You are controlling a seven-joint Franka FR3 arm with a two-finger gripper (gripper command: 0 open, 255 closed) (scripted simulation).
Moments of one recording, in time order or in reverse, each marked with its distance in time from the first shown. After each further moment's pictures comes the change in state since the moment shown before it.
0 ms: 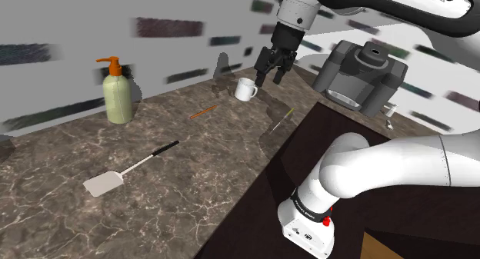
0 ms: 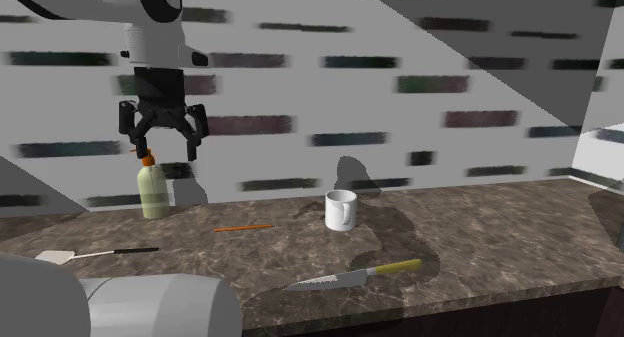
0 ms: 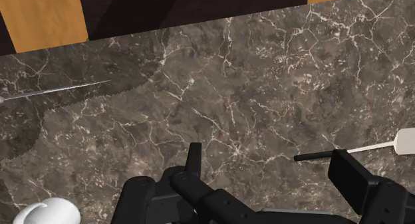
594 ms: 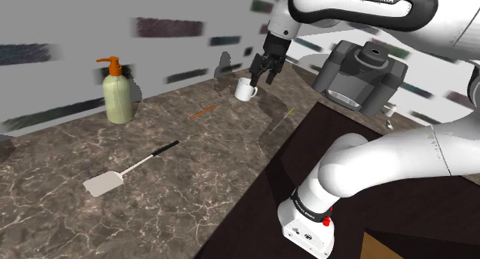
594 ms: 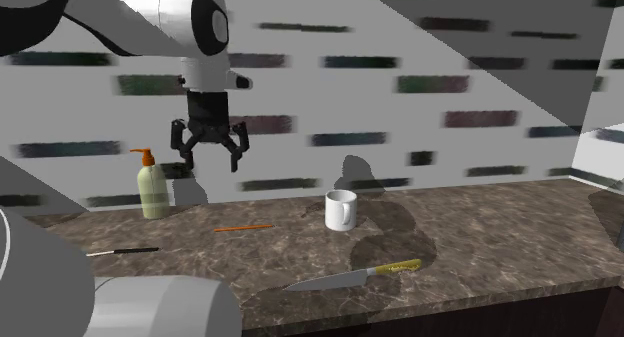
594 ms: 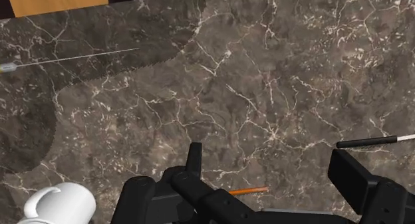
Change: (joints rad) arm -0.040 0.142 -0.104 -0.018 -0.081 0.157 -0.142
